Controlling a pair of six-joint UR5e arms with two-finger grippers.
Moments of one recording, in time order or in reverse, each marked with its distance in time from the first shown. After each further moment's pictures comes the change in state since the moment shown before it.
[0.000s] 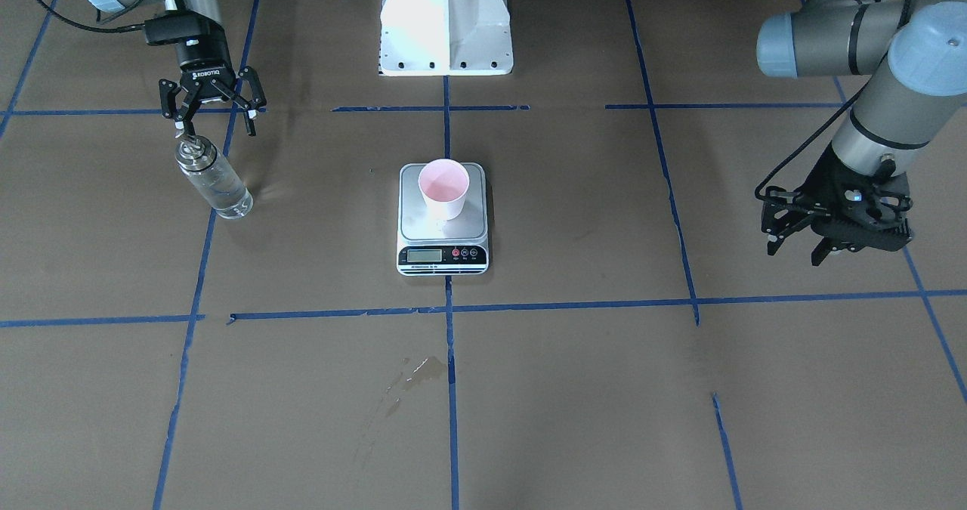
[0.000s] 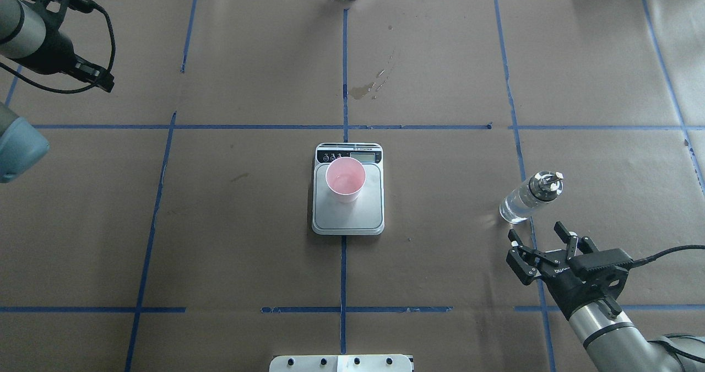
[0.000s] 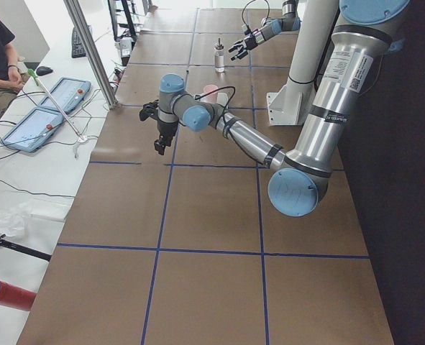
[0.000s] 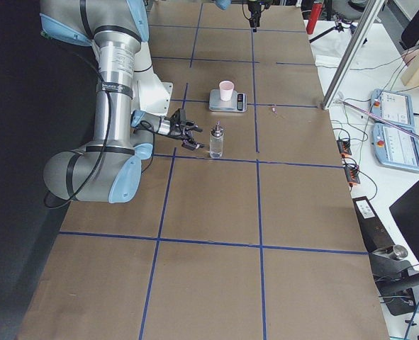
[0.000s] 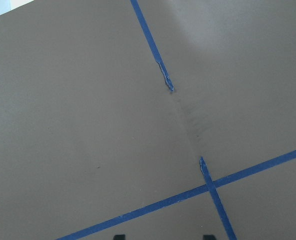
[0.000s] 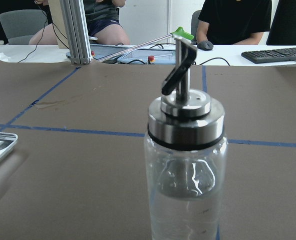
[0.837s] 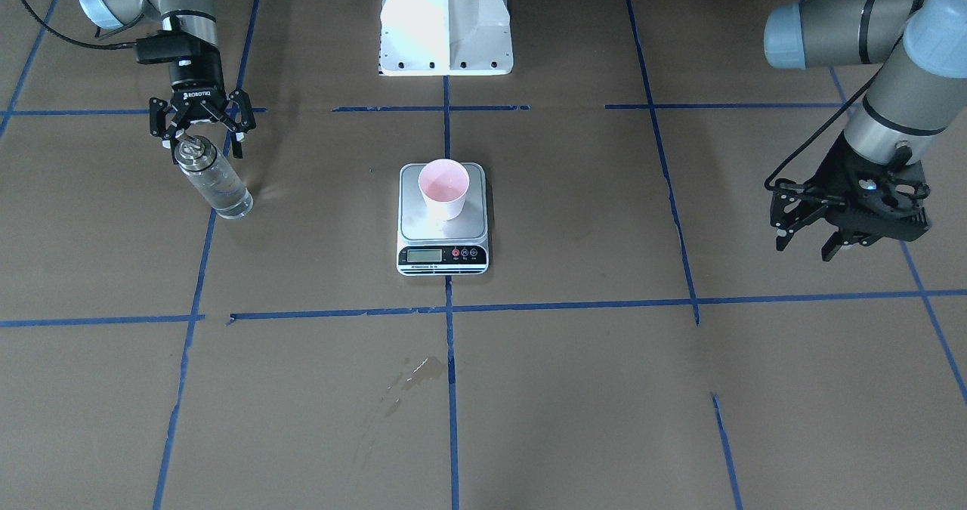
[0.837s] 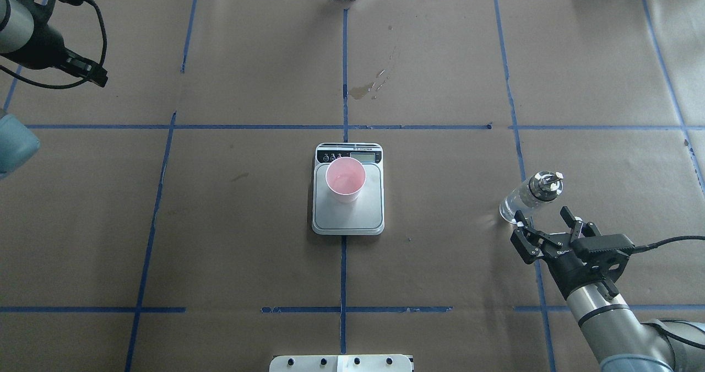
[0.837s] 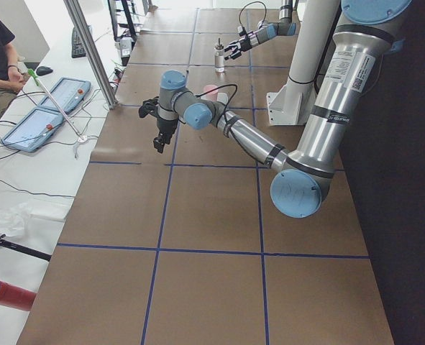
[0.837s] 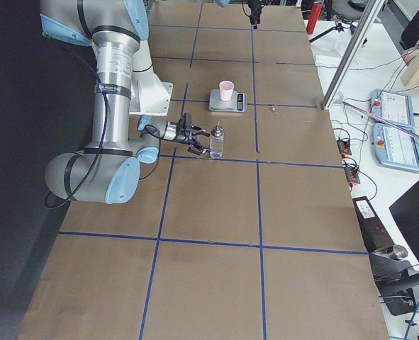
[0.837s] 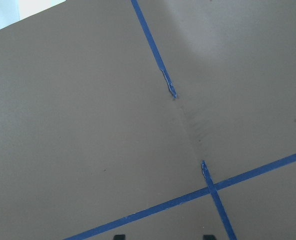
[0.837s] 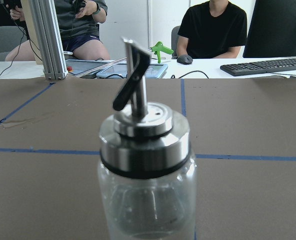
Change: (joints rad) left arm -0.016 0.009 -0.031 0.008 0.001 -0.001; right arm 0.073 0.035 -0.061 0.000 -0.008 0.040
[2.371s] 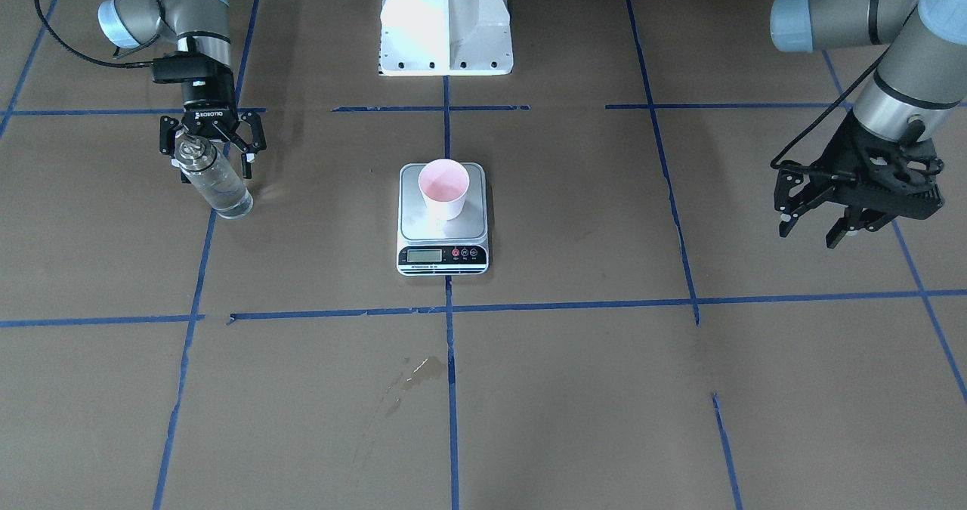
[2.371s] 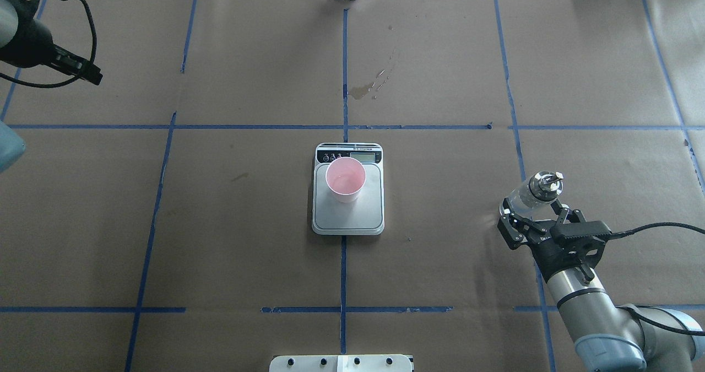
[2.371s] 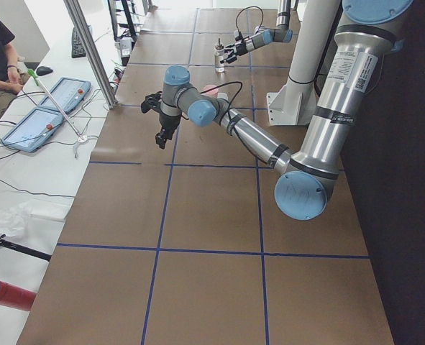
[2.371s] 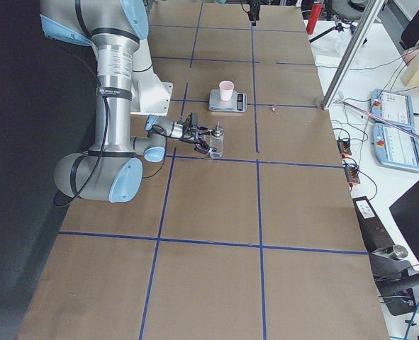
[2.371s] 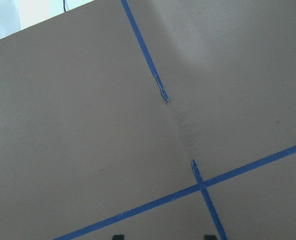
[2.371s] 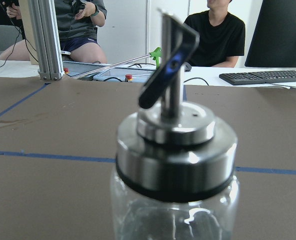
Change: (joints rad) left arm -0.013 0.022 -0.057 0.005 -0.013 -0.002; right arm 0.062 0.088 -0.071 0.000 0.020 -0.078
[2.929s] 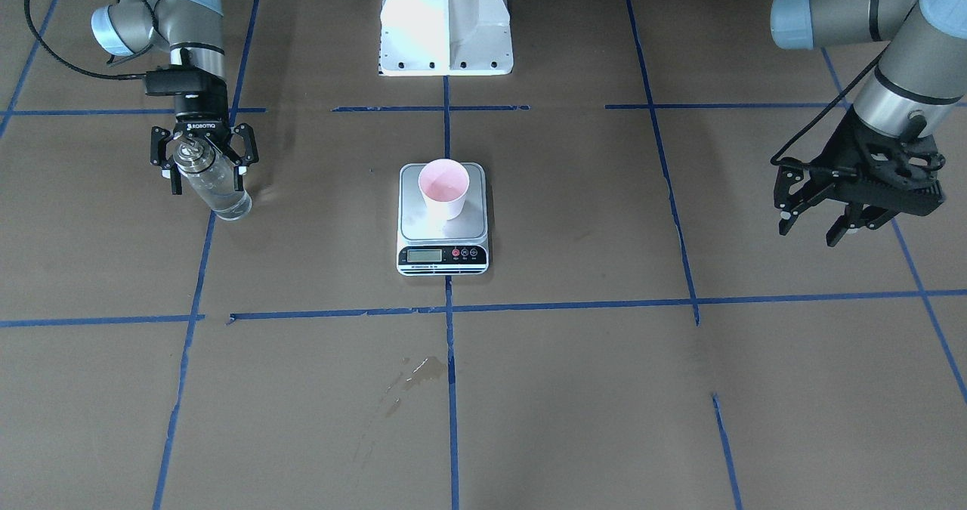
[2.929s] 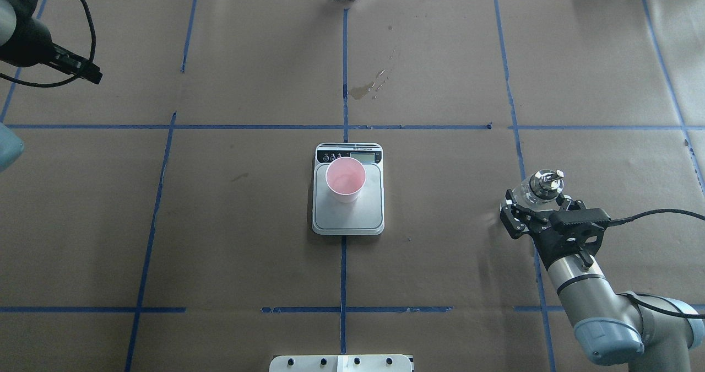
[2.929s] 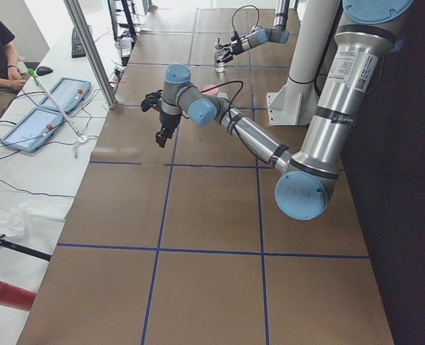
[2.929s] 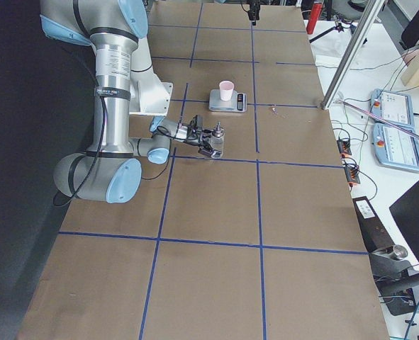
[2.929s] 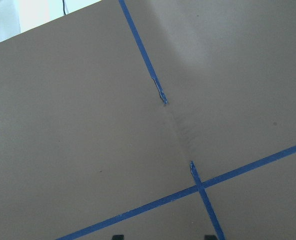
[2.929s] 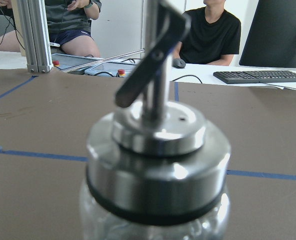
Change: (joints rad) left arm -0.001 0.002 -0.011 0.000 0.000 0.000; right arm 0.050 0.023 -0.018 0.001 0.053 -0.036
